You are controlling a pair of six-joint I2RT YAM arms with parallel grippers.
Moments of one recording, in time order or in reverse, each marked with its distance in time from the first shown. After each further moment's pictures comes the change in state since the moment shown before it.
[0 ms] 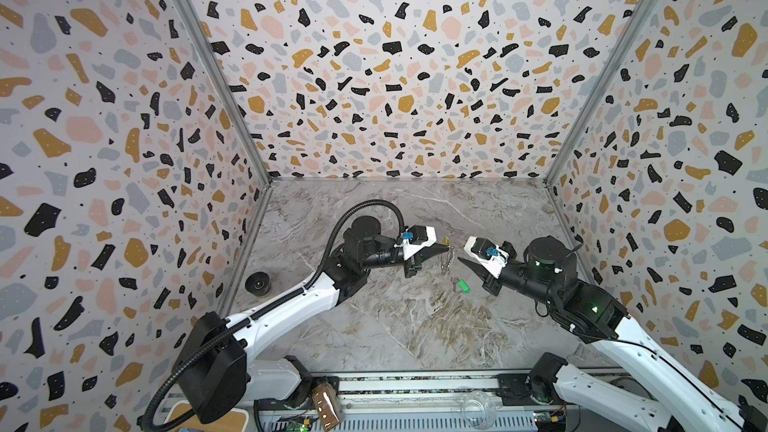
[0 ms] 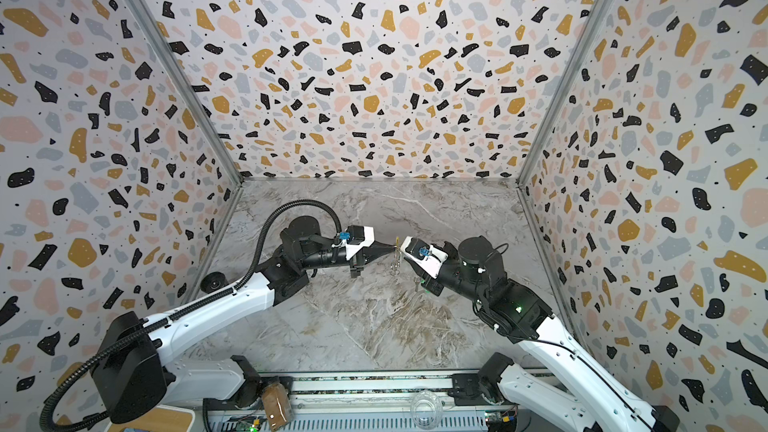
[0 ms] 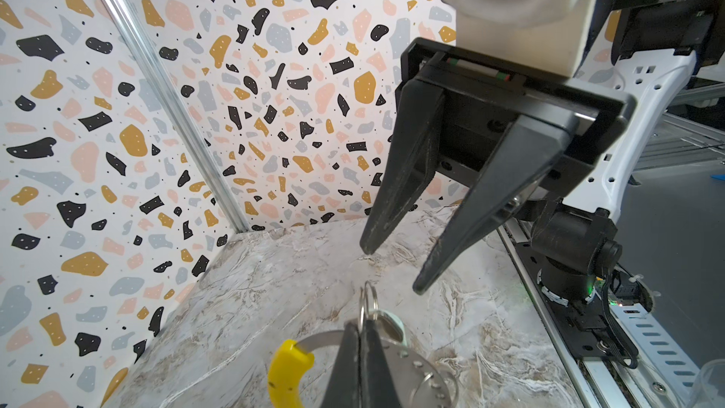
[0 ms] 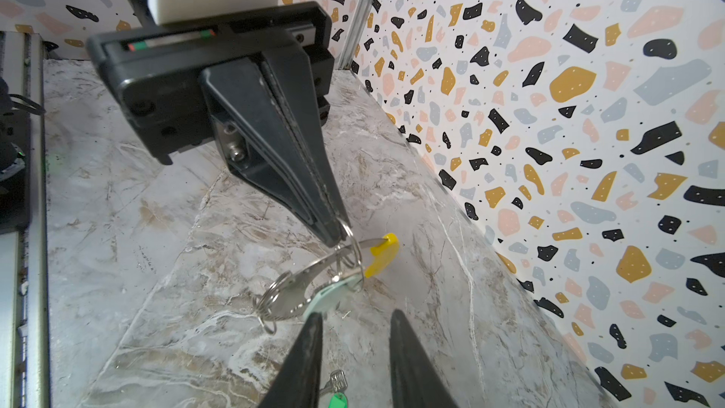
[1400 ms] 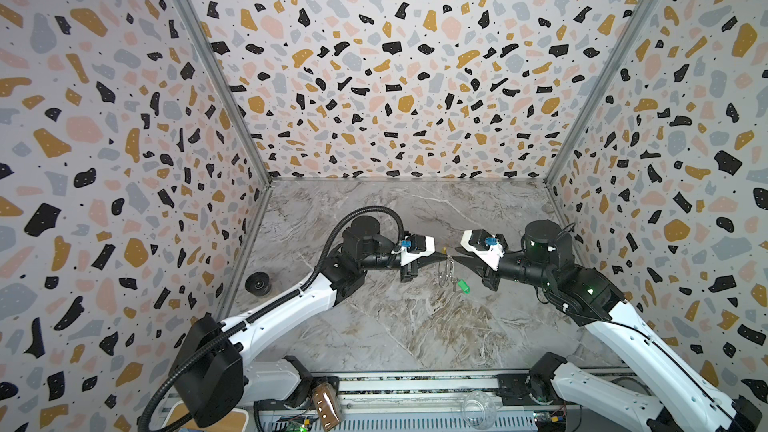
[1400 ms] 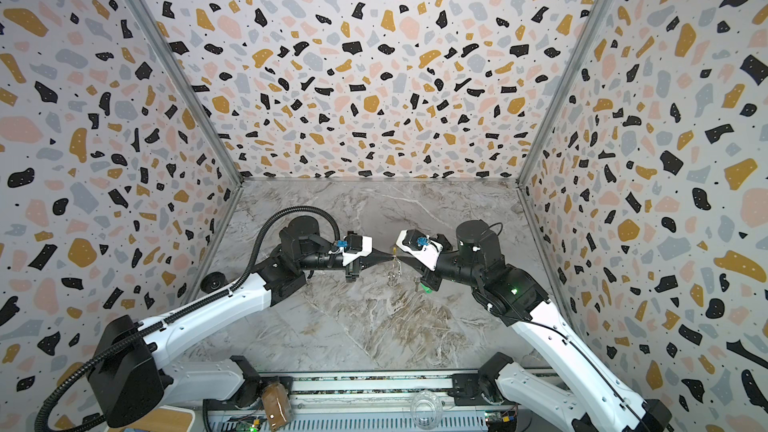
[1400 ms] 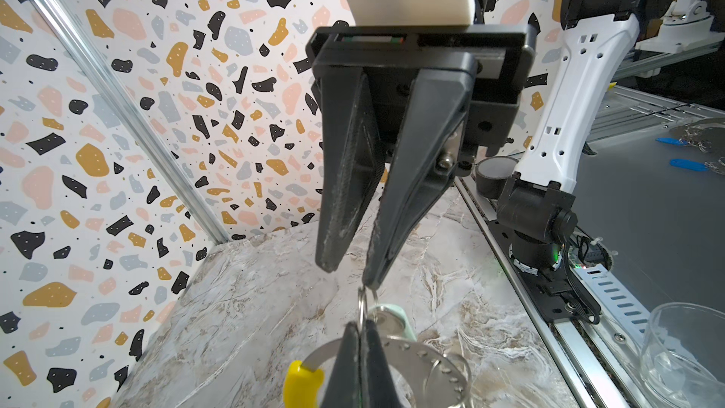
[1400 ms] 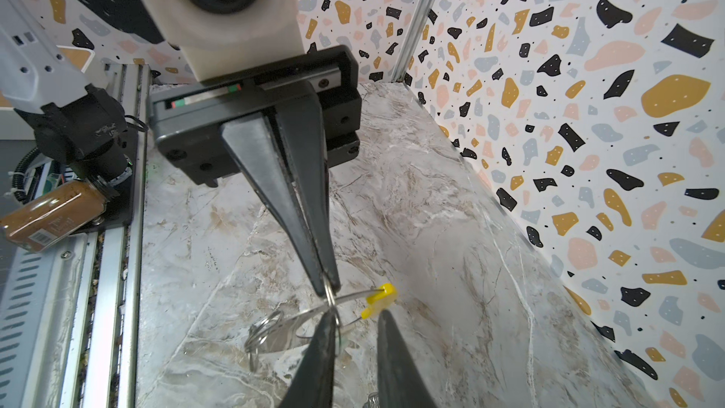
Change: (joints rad) left arm 0.006 -0.020 0.000 -0.095 0.089 0.125; right arm -0.099 0.108 0.108 -0.076 -0.285 -0.007
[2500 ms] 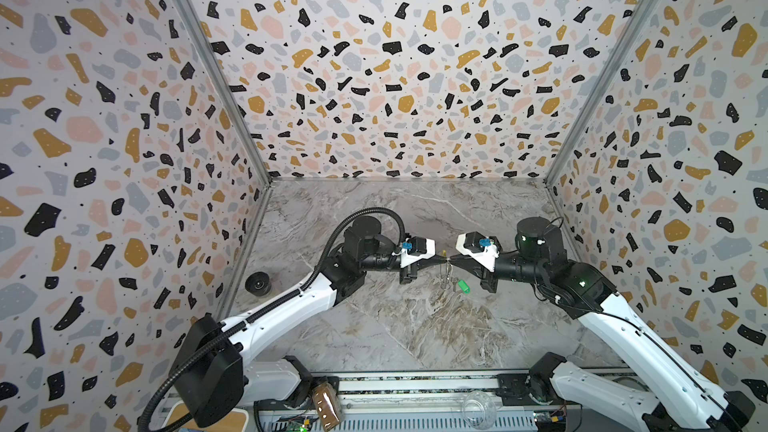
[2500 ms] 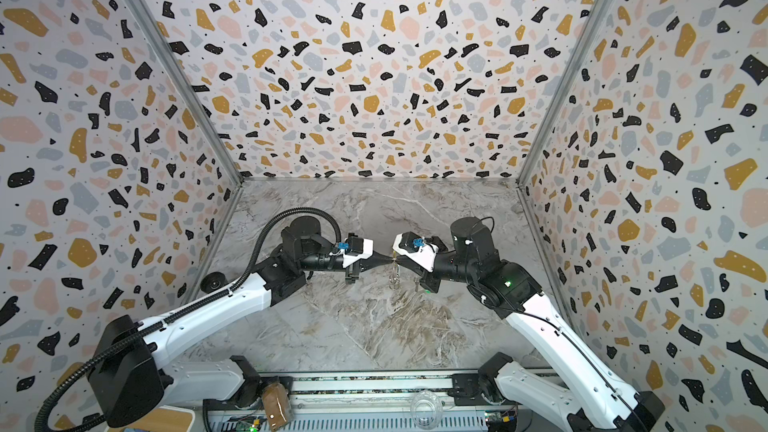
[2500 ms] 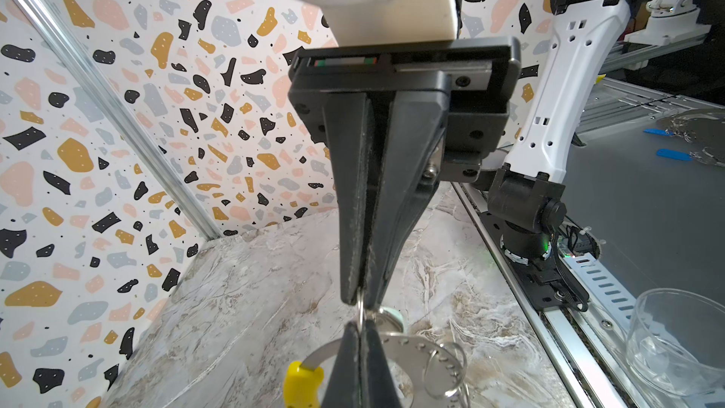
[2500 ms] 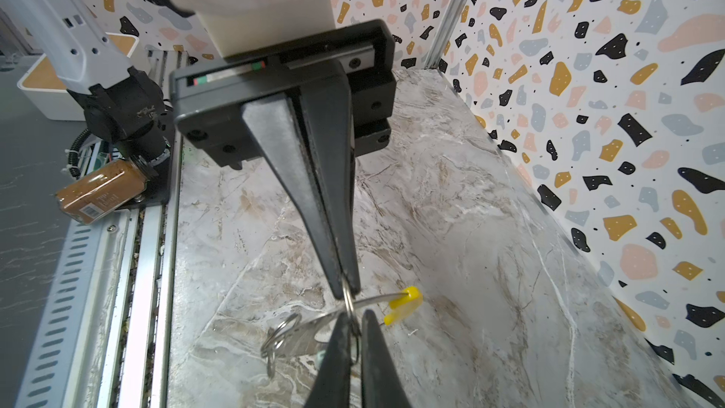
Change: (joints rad) left arm 0.000 0.001 0.003 -0.039 0.019 0.019; right arm -0.024 0.046 0.008 -0.053 -0.094 -0.042
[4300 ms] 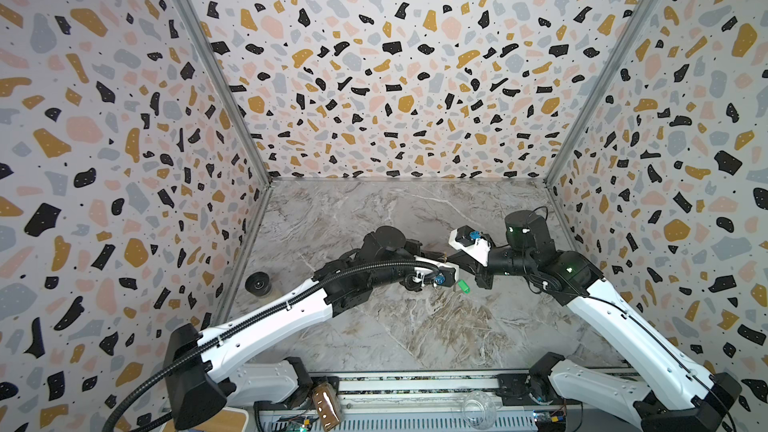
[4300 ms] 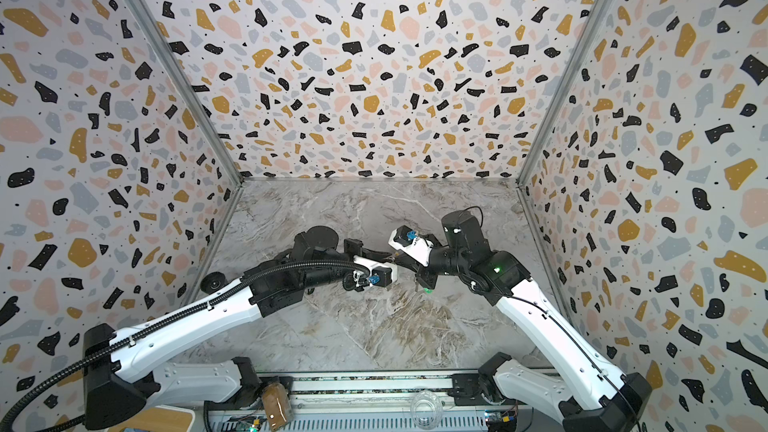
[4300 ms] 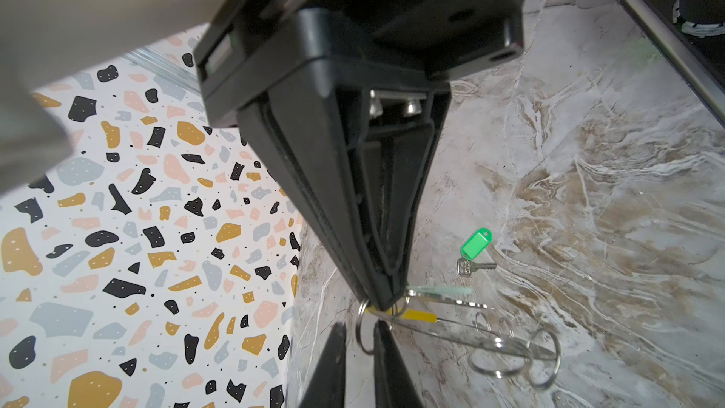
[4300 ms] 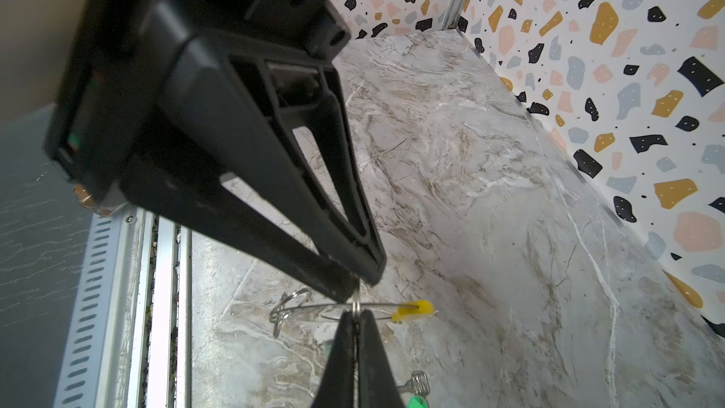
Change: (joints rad) left arm -0.229 -0.058 0.175 -0.456 -0.692 0.547; right arm -0.011 0.095 0.048 -0.069 -0.023 0.021
